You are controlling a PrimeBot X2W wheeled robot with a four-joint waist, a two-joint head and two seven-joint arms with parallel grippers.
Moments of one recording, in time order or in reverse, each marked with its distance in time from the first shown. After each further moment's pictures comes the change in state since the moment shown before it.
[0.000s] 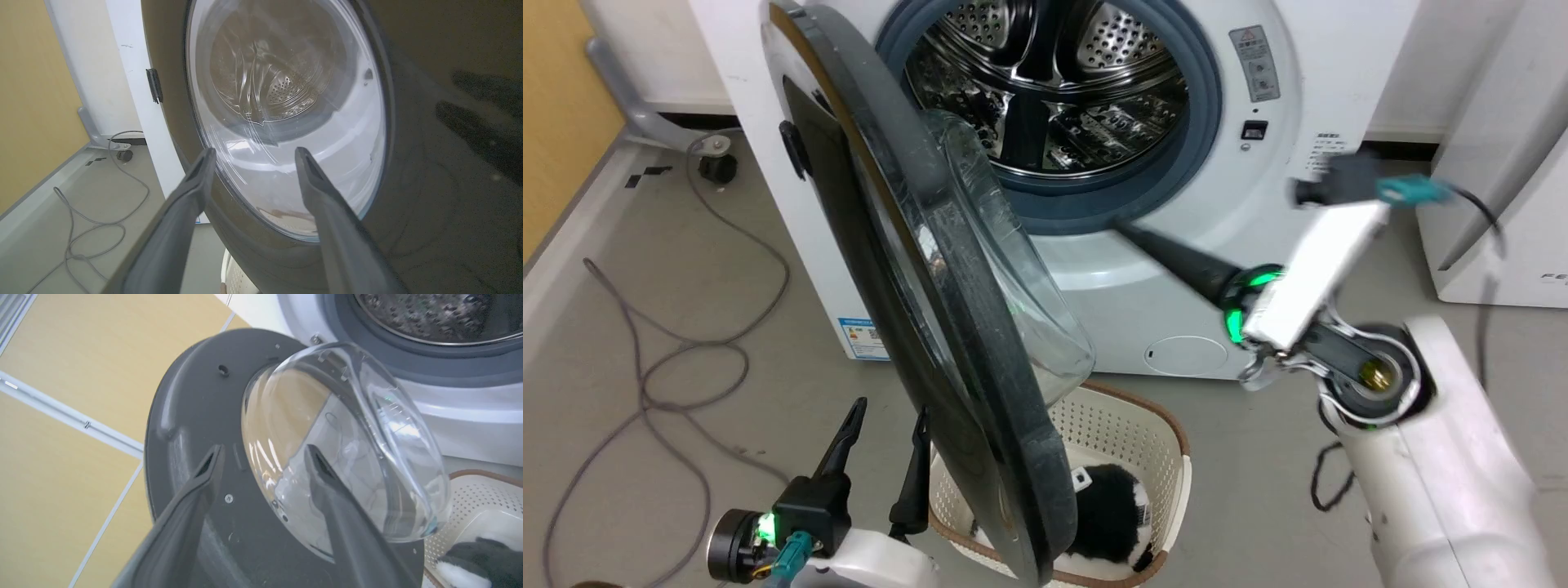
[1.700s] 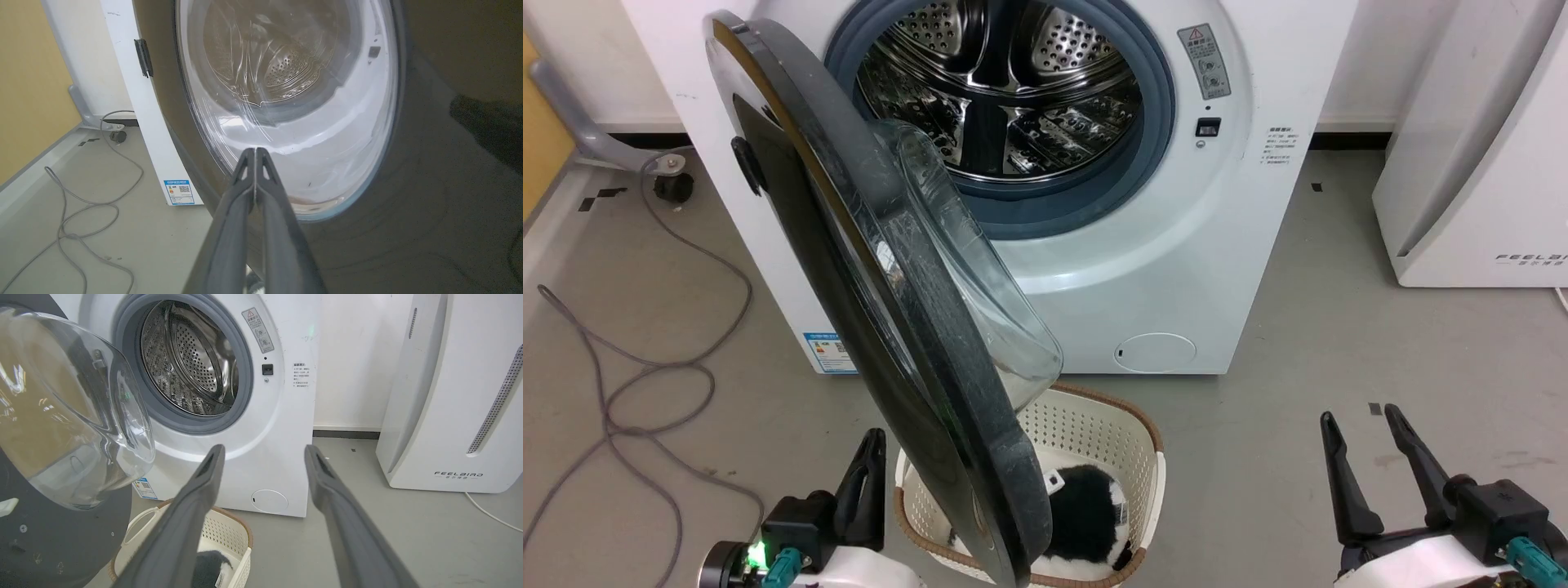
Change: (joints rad) left arm 0.032 -0.013 0.042 0.051 -0.009 0.010 0.000; right arm 0.695 -0.001 -0.251 -0.295 -1.149 0.000 -0.837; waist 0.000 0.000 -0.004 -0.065
